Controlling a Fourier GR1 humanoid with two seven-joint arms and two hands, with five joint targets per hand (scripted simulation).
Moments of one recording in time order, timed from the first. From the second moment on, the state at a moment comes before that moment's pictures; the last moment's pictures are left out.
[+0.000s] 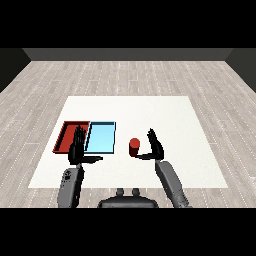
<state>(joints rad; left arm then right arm) -0.02 0.03 0.05 -1.60 0.09 -0.06 -0.41 -0.20 0.00 0.16 -1.18 -0.18 -0.04 -0.40</state>
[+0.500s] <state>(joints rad) -0.03 0.04 0.07 -1.61 0.11 -0.06 -0.39 -0.25 0.00 0.21 -1.06 -0.26 -0.06 -0.44</state>
